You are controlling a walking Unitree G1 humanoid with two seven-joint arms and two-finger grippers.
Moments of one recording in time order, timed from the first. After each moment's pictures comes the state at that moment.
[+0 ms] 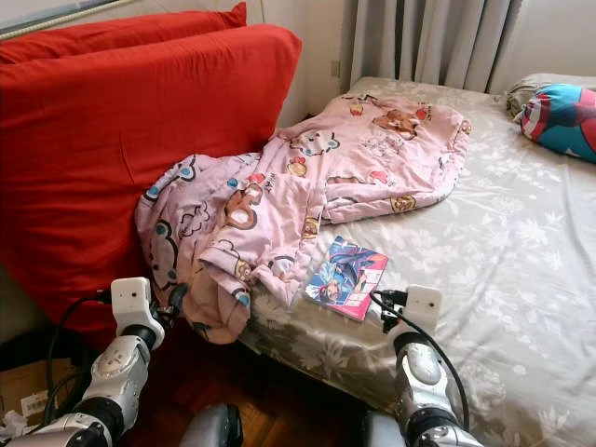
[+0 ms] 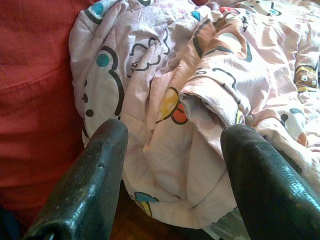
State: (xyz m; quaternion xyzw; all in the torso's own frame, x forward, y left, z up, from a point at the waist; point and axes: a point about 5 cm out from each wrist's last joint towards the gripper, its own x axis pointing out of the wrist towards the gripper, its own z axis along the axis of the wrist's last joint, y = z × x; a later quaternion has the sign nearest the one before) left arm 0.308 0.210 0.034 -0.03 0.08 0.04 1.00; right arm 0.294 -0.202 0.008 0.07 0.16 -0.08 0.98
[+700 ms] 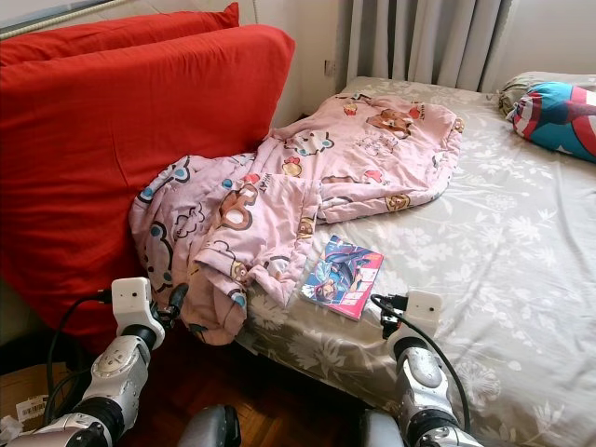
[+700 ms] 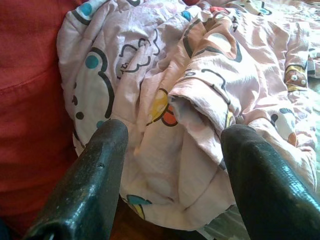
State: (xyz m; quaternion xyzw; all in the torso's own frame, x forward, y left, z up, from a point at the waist) left arm 0.308 0.209 0.034 -0.03 0.08 0.03 1.00; right arm 0.292 -0.199 0.004 0.08 0.18 -0.06 0.98
